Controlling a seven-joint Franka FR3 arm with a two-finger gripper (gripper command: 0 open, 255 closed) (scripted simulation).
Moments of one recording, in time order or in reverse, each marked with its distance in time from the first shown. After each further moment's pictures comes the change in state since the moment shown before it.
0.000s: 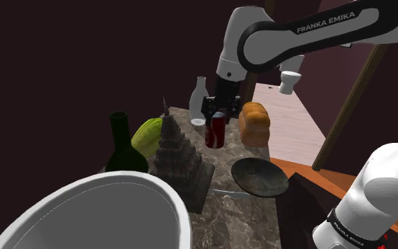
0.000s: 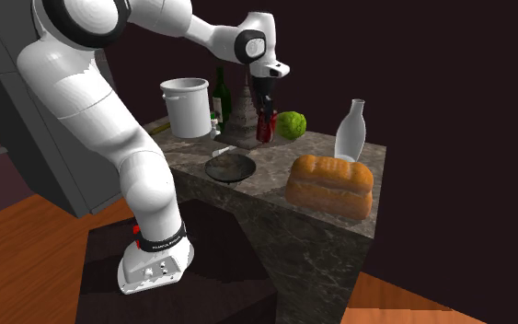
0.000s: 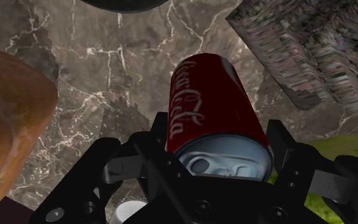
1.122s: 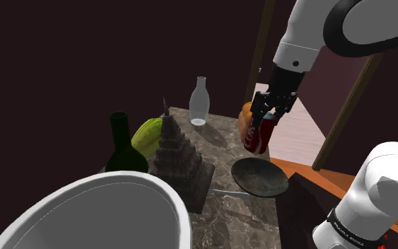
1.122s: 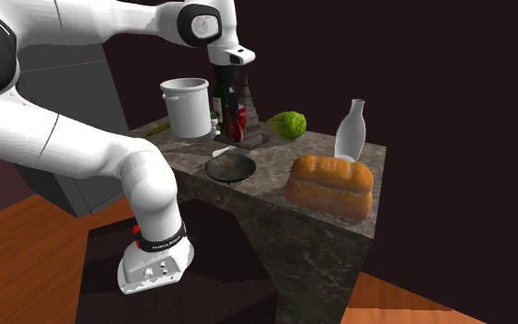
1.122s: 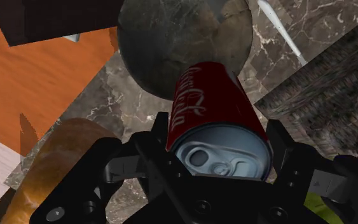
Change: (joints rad) arm 0.081 -0.526 -0.088 -0.239 0.068 -0.290 -0.036
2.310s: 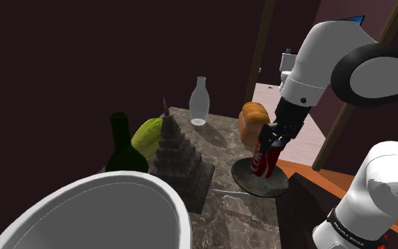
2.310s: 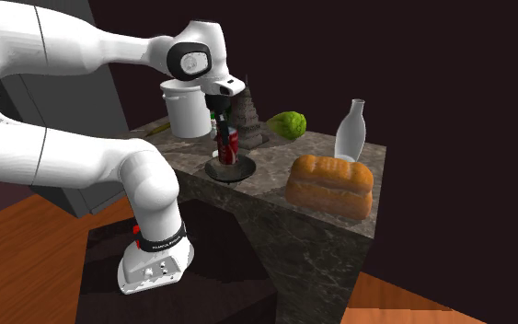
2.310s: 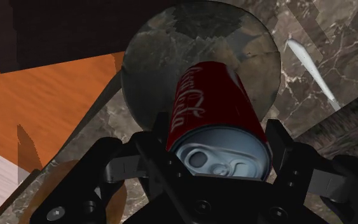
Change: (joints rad) arm 0.047 -0.159 0.022 -0.265 0.048 0.102 -0.006
